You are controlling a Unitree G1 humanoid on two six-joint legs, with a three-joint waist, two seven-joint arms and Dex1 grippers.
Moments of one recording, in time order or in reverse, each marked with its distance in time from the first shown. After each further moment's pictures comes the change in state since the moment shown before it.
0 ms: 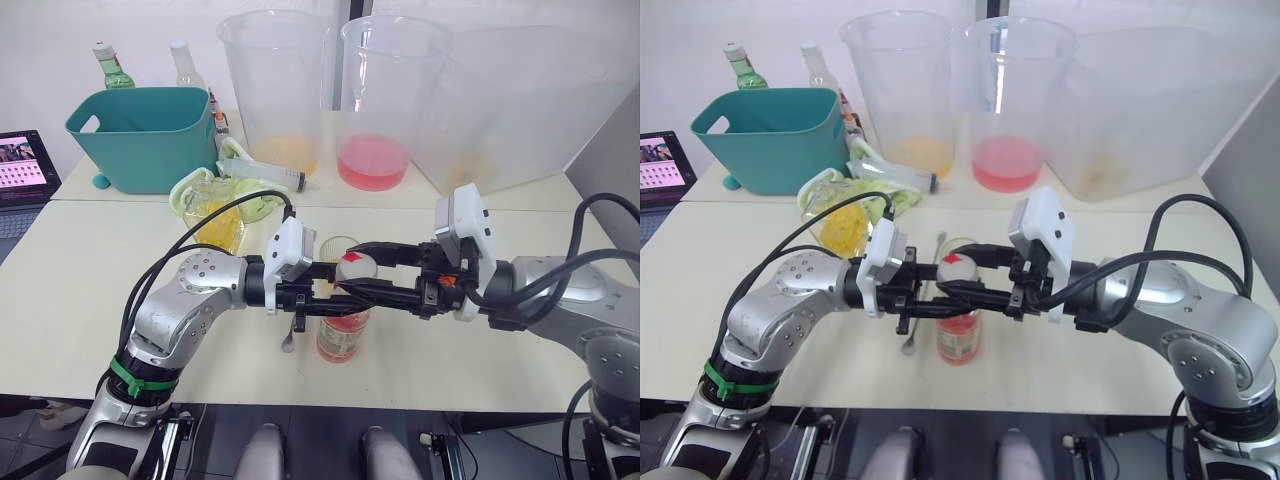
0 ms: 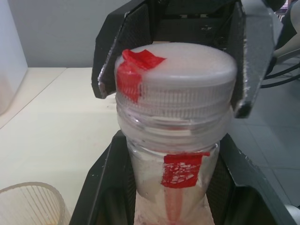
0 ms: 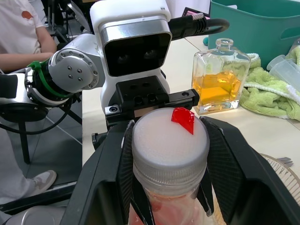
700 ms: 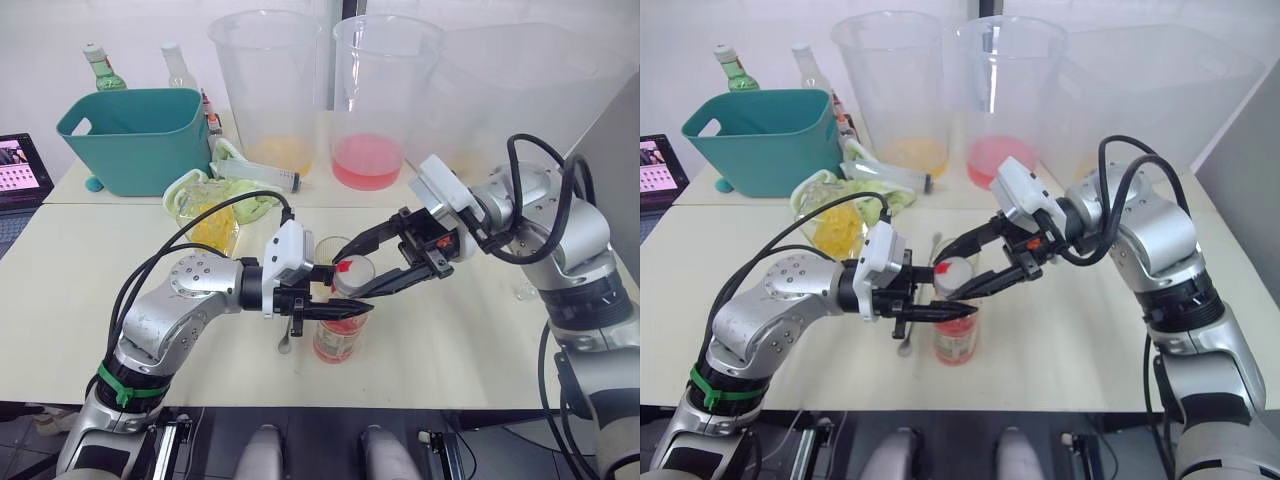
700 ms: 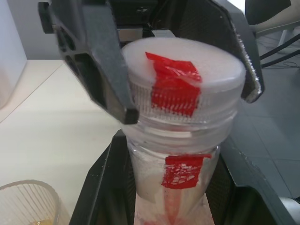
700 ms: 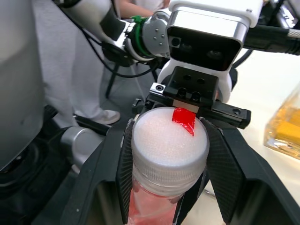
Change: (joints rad) left arm 0.019 0.035 0.020 -0.088 -0.015 0.072 0.055; right arm -0.450 0.036 0.364 0.630 -0.441 -0.441 0.987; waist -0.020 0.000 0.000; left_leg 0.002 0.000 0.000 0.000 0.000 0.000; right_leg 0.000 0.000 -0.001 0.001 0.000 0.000
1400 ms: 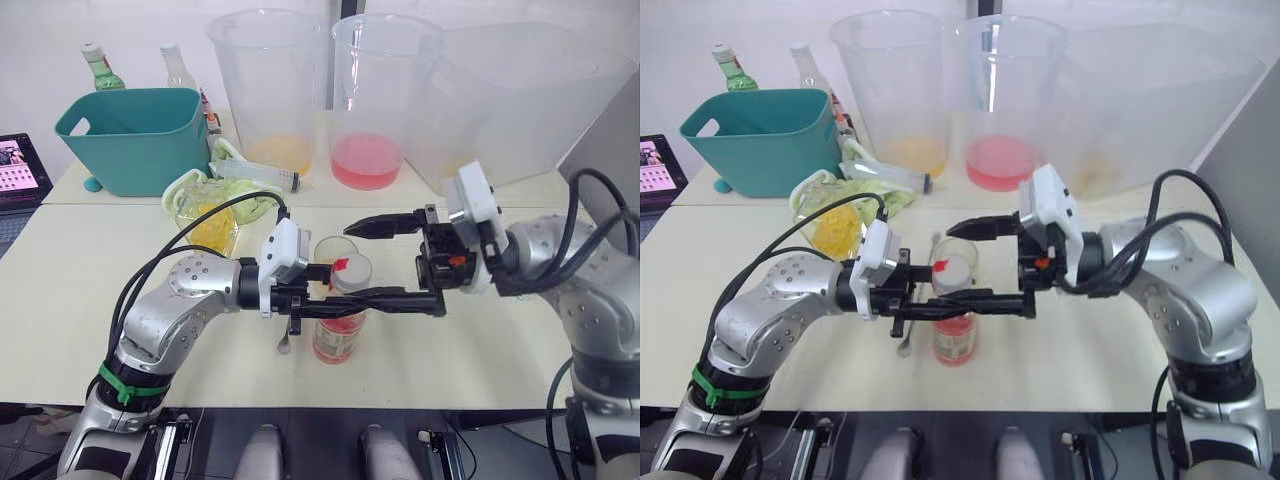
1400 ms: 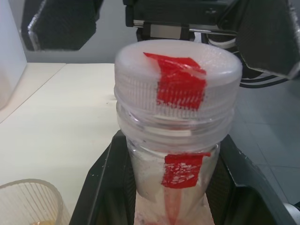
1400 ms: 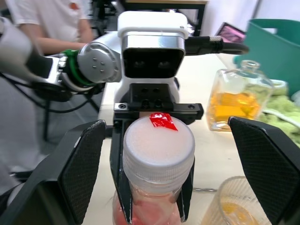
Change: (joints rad) left arm 0.000 -0.007 -0.009 0.050 -0.008 -0.039 -0.040; right arm 0.391 0.011 -0.346 -0.511 0.192 0.337 -0.638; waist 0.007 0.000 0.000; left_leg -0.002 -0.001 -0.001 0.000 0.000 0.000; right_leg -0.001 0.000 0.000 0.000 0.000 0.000
